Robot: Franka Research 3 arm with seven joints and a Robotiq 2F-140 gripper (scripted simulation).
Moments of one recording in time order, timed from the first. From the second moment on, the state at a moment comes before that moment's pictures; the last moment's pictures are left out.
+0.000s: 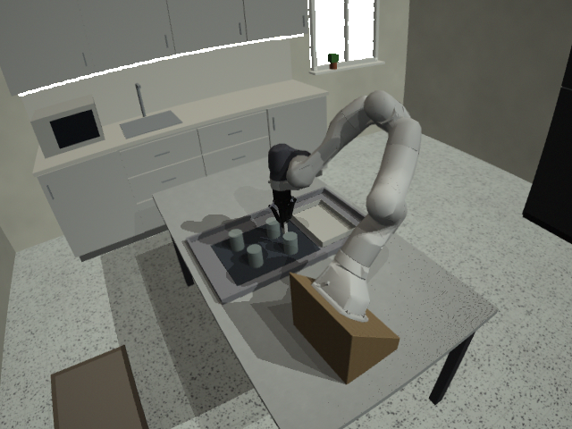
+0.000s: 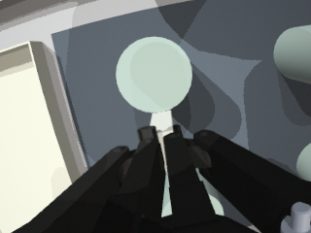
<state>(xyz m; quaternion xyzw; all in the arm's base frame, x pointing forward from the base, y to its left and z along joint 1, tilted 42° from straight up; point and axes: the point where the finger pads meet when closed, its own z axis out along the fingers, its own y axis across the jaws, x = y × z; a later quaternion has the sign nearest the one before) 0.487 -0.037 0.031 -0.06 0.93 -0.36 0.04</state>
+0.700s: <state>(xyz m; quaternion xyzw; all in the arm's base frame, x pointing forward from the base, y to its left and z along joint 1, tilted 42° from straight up) 0.485 -0.036 0.032 -0.06 0.93 -0.36 0.04</state>
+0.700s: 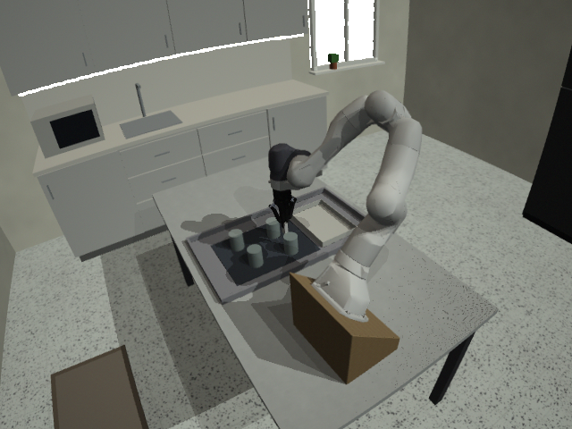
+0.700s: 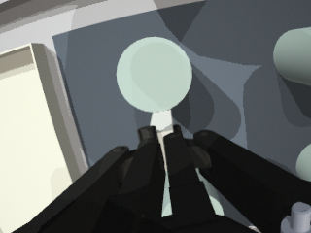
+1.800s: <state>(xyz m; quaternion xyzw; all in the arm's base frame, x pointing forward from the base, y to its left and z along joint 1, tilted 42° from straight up) 0.502 -0.037 0.030 -0.06 0.93 -0.36 0.04</state>
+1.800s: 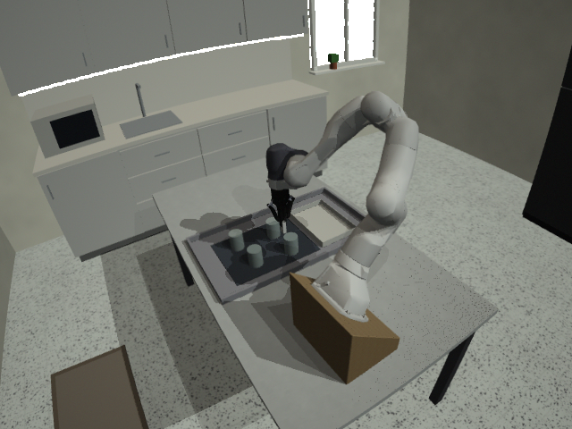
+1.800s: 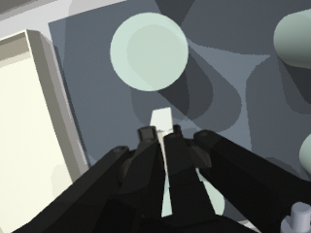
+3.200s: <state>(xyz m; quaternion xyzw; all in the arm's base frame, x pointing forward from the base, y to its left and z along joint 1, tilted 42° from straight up) 0.509 -0.038 0.029 -0.06 0.93 -0.36 0.04</state>
